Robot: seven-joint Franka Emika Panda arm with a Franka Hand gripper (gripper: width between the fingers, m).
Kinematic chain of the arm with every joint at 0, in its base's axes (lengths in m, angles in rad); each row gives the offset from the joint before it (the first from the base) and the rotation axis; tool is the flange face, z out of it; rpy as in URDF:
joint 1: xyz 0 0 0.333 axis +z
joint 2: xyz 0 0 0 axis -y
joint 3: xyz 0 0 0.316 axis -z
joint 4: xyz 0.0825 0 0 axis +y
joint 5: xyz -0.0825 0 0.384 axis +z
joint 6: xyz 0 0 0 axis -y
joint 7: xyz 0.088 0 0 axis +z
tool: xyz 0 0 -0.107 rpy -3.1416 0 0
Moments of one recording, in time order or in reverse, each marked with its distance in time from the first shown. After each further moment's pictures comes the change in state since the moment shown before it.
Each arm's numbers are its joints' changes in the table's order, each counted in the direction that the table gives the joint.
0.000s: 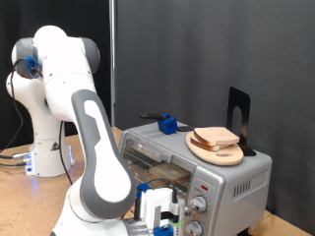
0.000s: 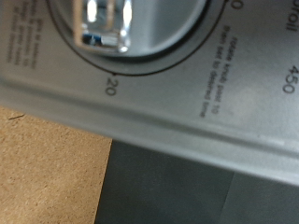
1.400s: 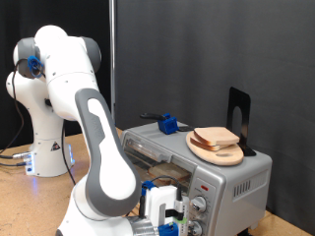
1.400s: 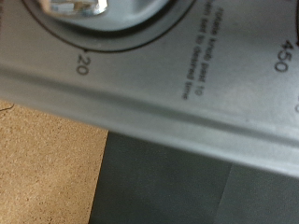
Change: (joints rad) arm 0.008 0.003 -0.006 -0.001 0.015 0.011 0.000
